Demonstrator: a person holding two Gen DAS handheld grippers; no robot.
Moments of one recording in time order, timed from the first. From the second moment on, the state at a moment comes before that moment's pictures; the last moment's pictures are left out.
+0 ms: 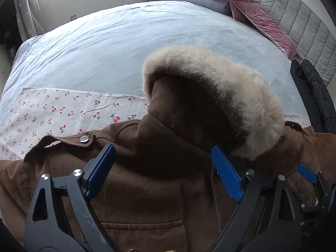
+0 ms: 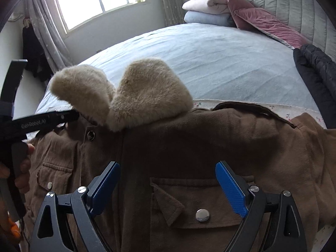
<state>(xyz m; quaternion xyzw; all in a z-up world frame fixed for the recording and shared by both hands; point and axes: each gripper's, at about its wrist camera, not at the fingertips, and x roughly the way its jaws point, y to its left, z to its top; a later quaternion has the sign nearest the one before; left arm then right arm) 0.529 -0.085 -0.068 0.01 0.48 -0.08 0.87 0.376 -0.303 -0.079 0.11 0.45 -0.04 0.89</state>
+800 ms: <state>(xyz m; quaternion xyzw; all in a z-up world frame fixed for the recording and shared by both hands) 0.548 -0.088 -0.037 -0.11 0.46 -0.21 0.86 0.376 -0.320 -0.083 0.14 0.45 -0.04 0.88</state>
